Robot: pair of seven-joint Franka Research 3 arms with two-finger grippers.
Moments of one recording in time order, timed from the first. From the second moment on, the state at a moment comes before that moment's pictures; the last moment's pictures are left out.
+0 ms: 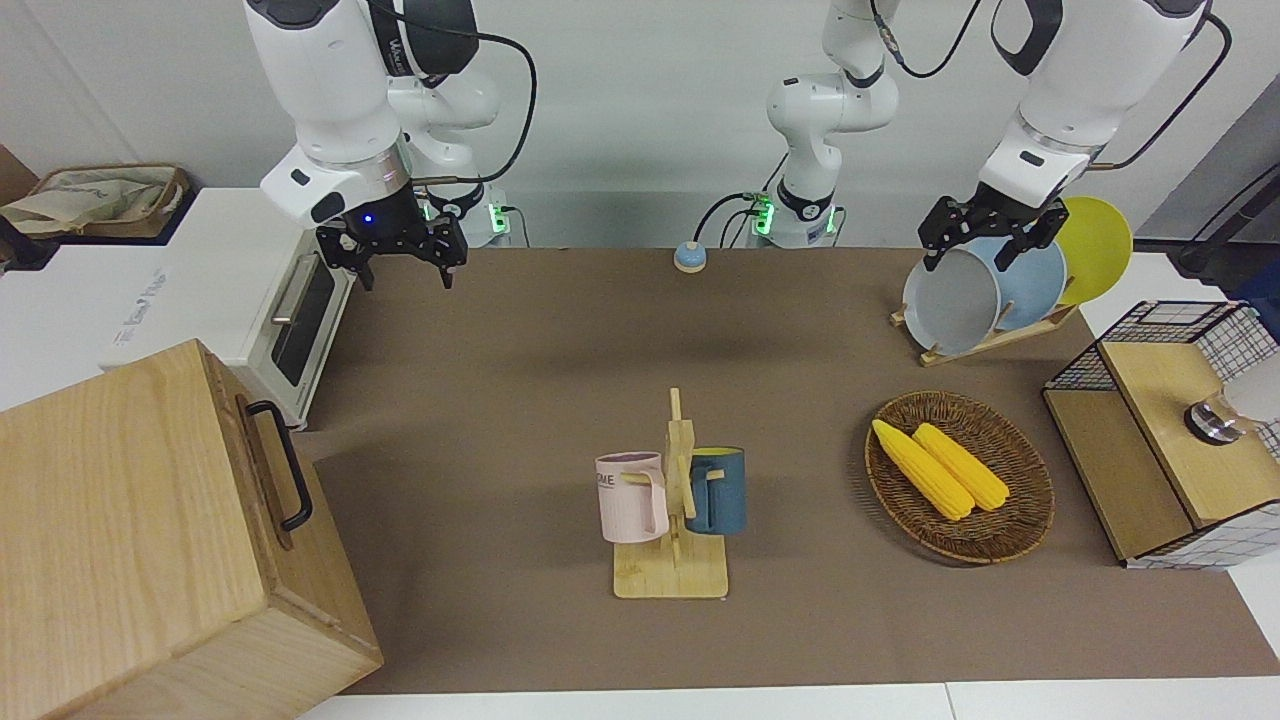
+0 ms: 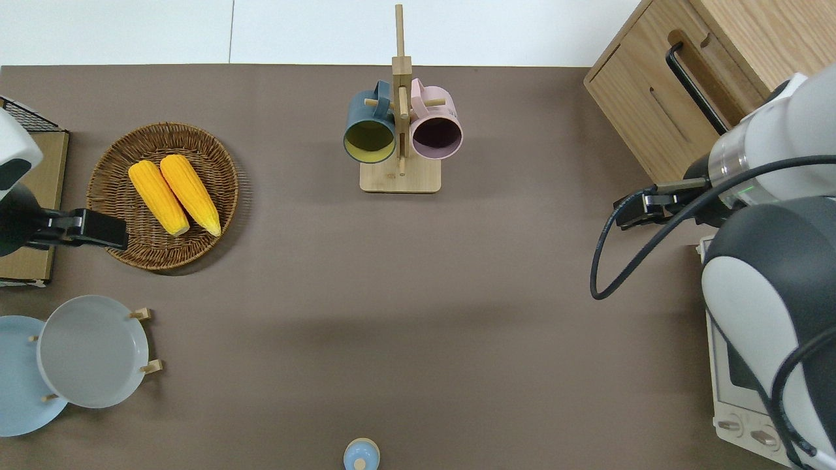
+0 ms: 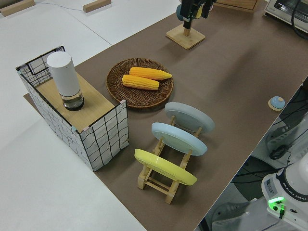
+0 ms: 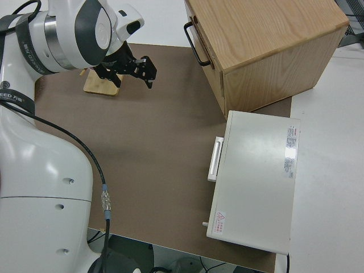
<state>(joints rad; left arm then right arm) 0.03 0.04 -0.06 -1.51 0.00 1.52 0.02 -0.01 0.15 0.19 -1.40 -0.06 1.49 0.15</state>
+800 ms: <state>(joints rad) 0.03 0.04 -0.06 -1.51 0.00 1.52 0.02 -0.04 0.15 0.19 -1.39 -0.14 1.51 0.10</state>
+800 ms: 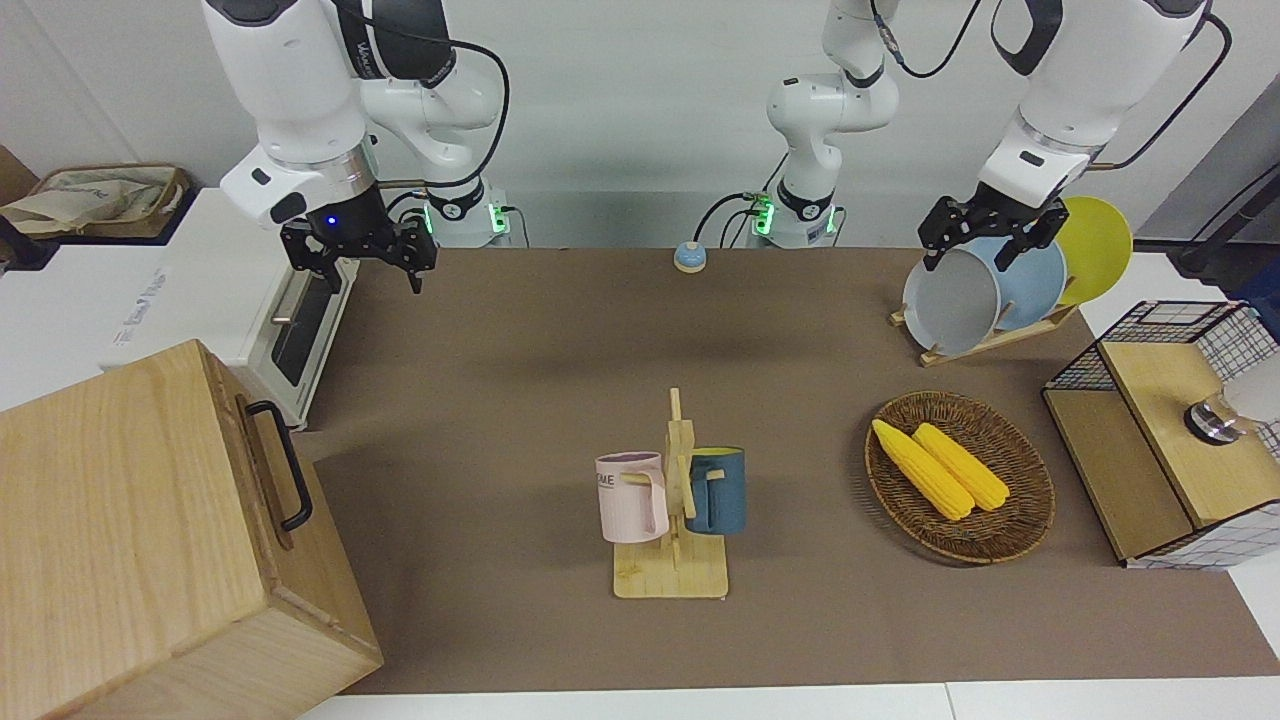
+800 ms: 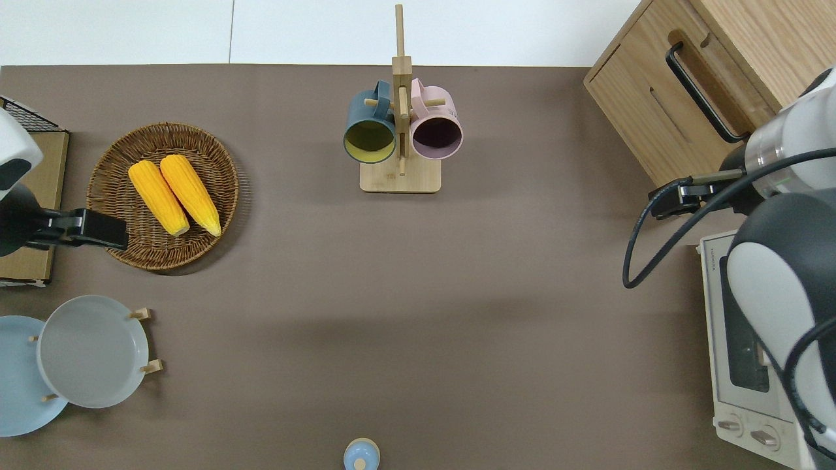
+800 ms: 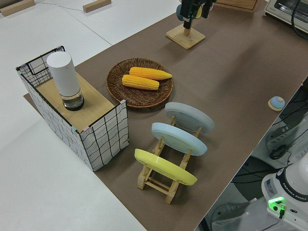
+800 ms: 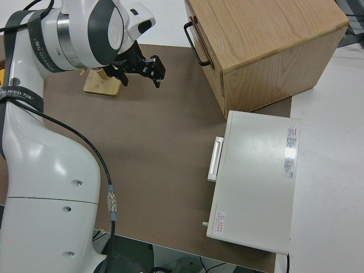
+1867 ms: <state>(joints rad) 0.03 0.04 -0.06 -1.51 0.00 1.52 0.02 0.17 0.31 0.21 -1.48 -1.13 1.73 0.09</state>
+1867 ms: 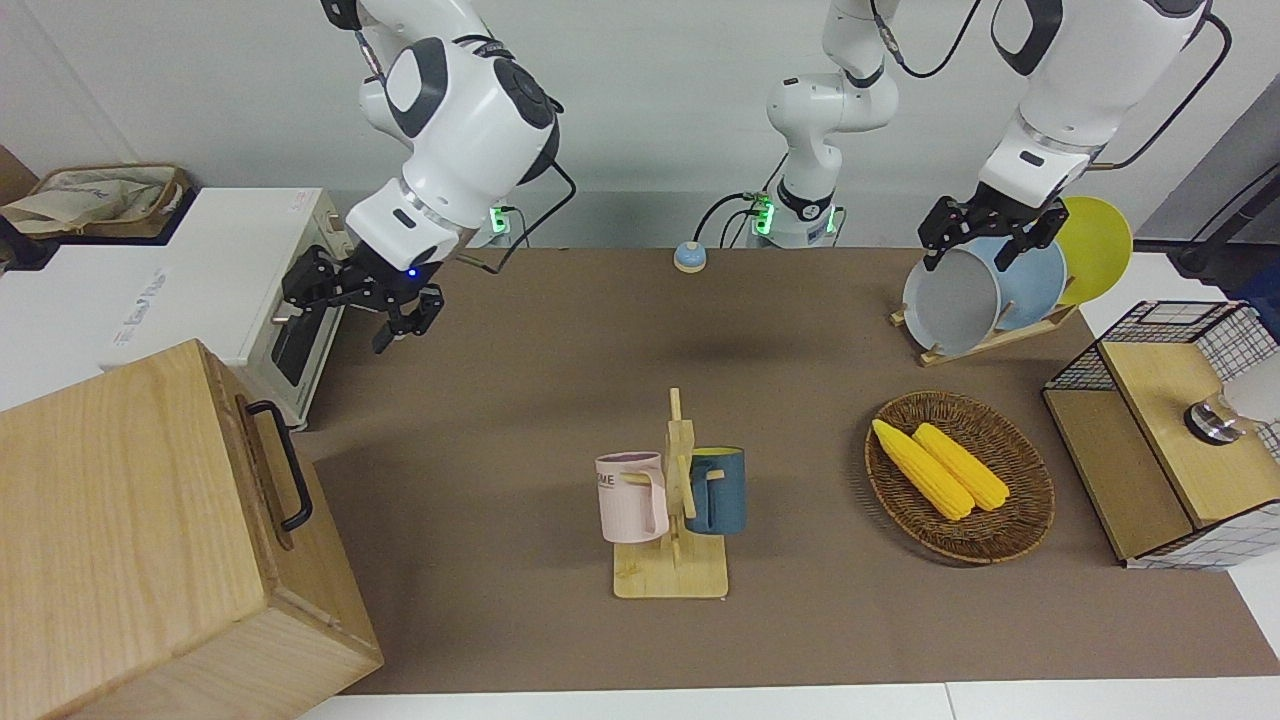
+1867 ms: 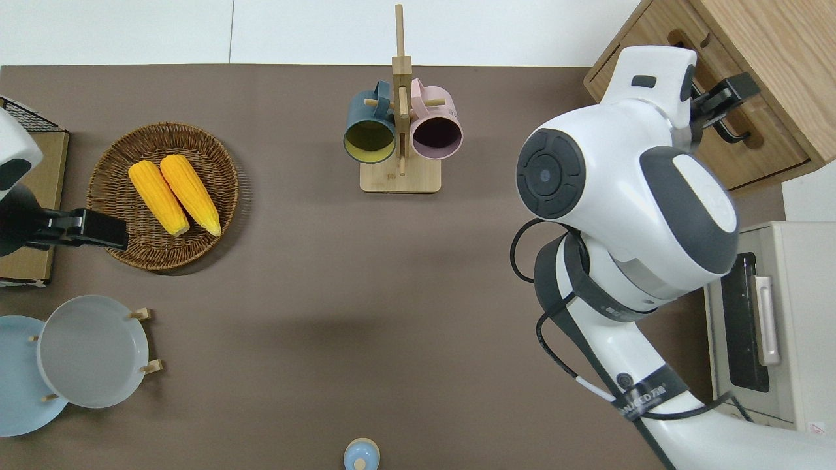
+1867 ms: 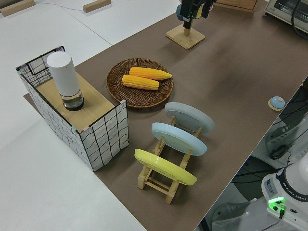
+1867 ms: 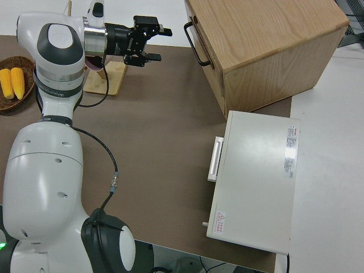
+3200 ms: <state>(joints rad) 0.03 0.04 -0.06 -1.51 0.00 1.52 0.02 0.12 0.49 0.18 -1.61 -1.77 1.78 0.51</state>
